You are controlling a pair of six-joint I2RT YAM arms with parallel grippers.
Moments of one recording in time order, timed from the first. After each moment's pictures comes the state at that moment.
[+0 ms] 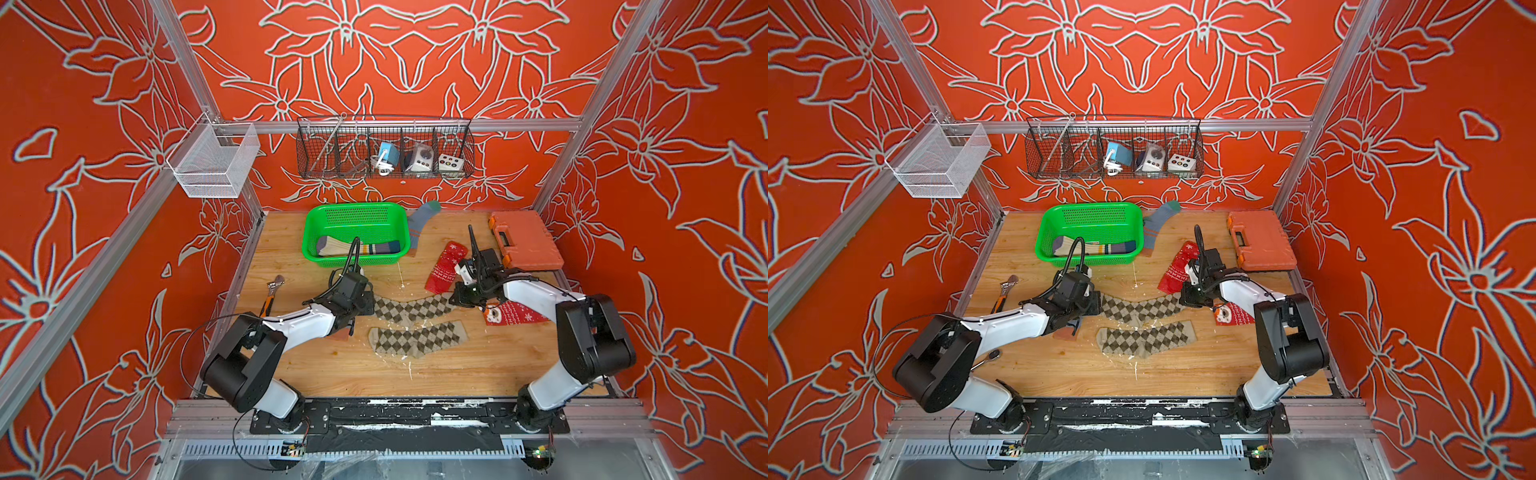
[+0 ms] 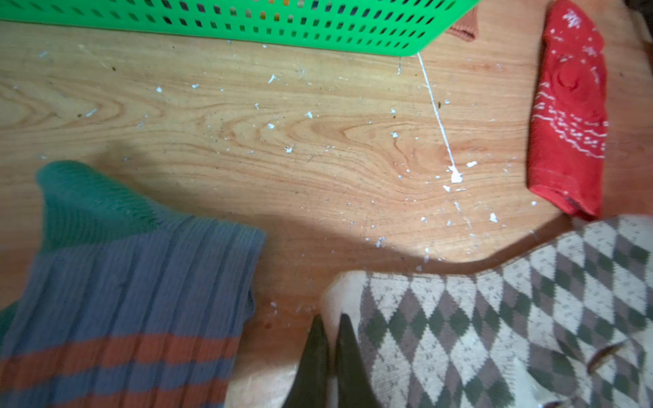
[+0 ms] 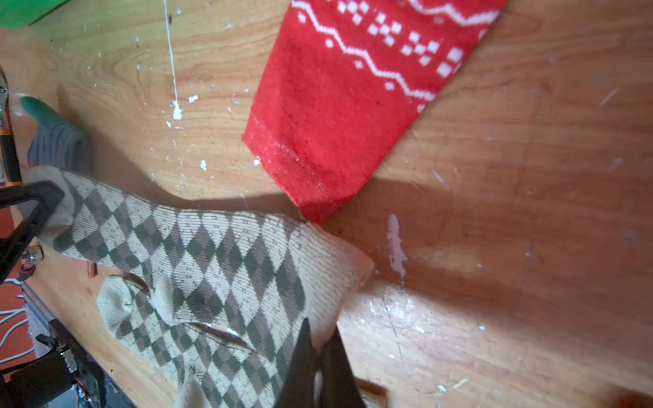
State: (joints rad) left arm -0.49 1.50 0.67 0.00 -0.08 -0.51; right arm 0.27 1.62 0.92 -0.49 -0.42 0.26
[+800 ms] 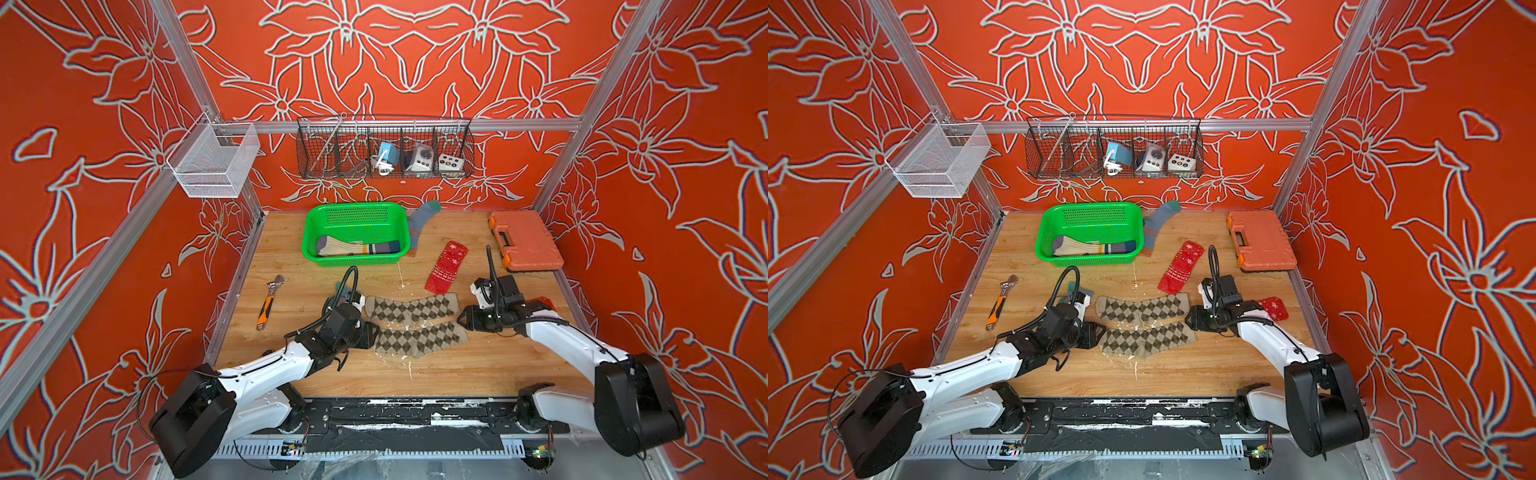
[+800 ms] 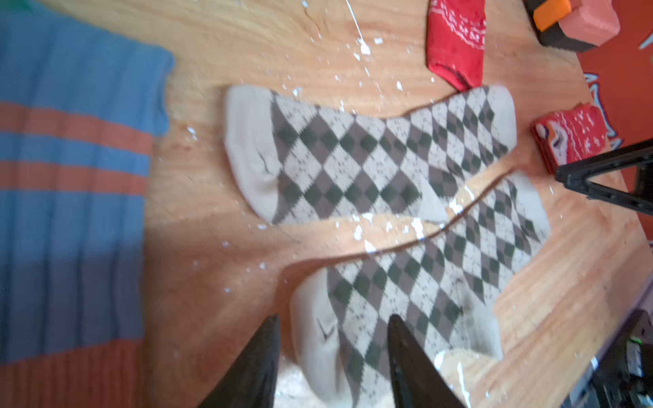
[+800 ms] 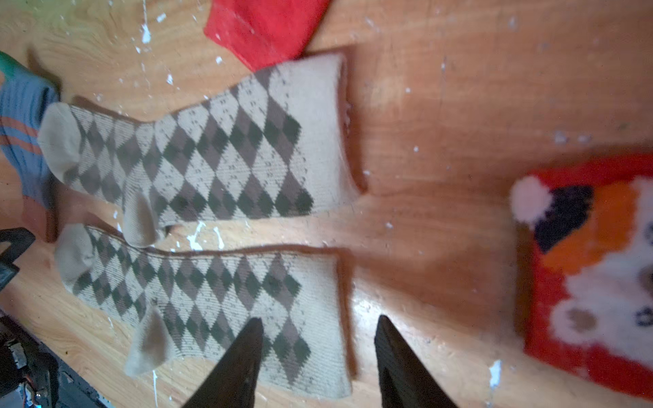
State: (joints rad) left arm -0.66 1.10 0.37 -0.03 0.03 -0.62; right arm 0.27 1.23 0.58 -0.47 -0.34 0.30
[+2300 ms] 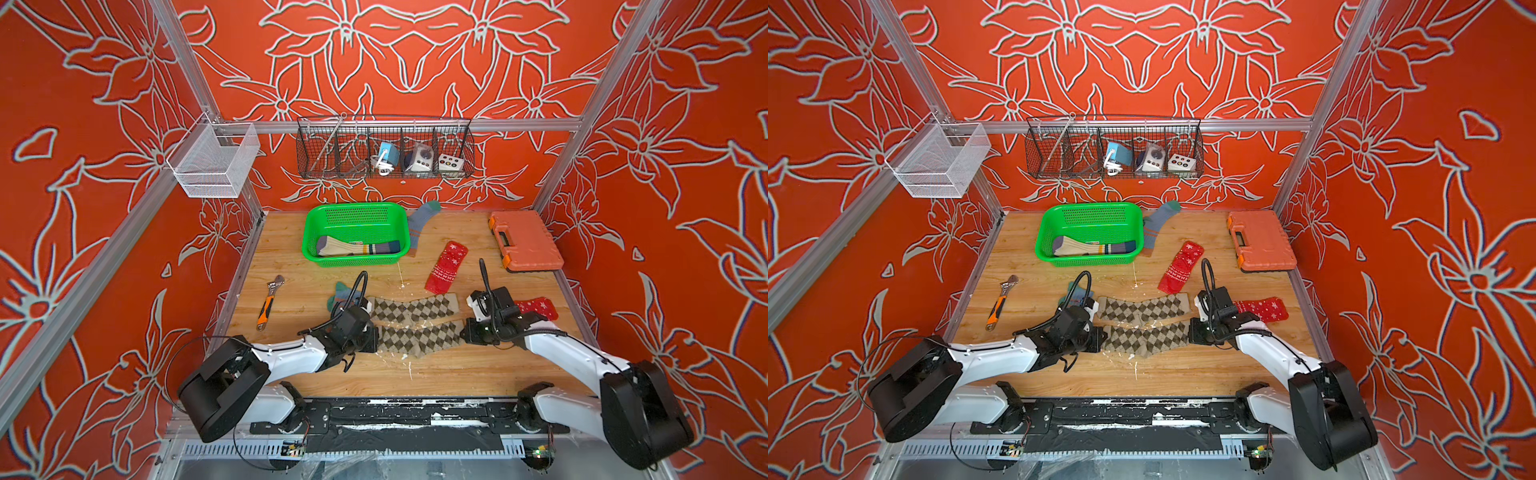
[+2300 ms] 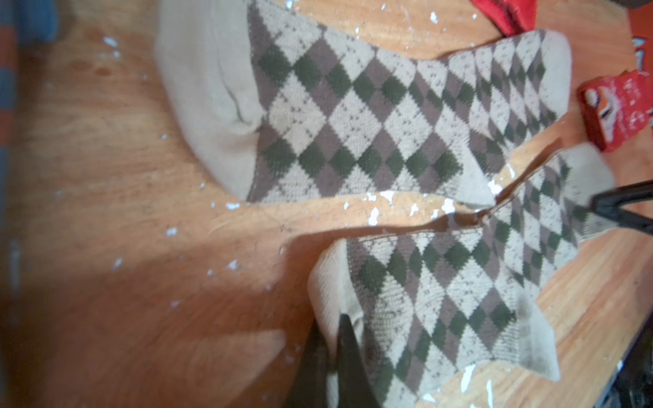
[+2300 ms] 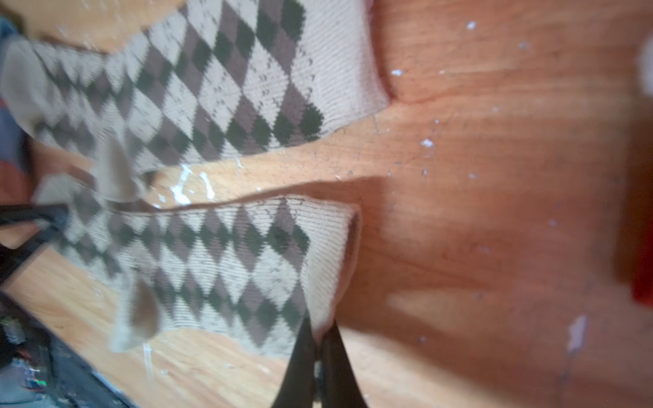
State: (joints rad) left arm -0.70 1.29 0.38 0.06 0.05 -0.66; right arm 0.37 1.14 0.50 -0.47 -0.34 0.37
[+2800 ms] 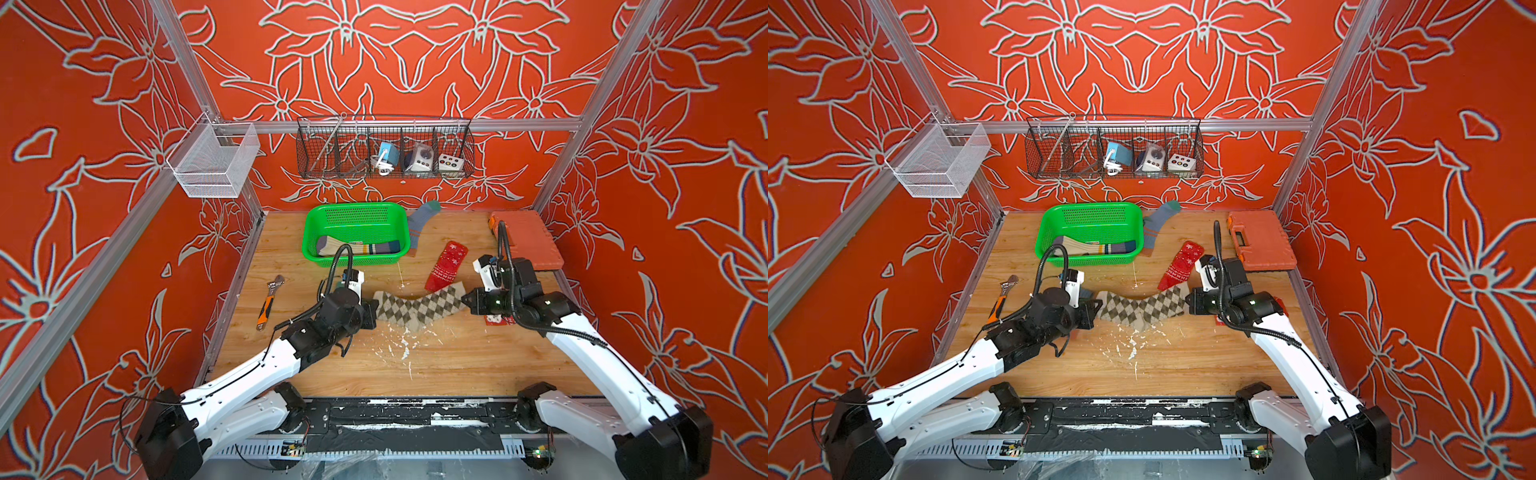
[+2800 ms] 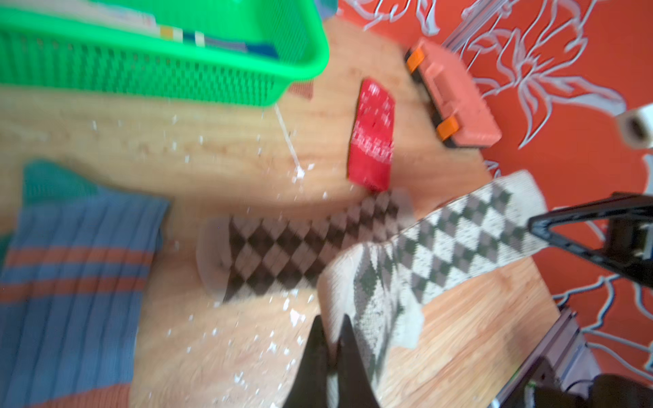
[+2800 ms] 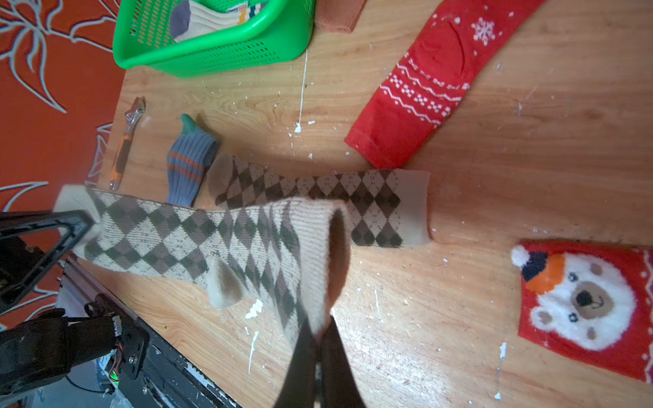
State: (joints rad) left arm -0.69 0.99 0.67 -0.20 -0.11 -0.64; right arm 0.37 1.06 0.88 -0.68 -0.35 0.32
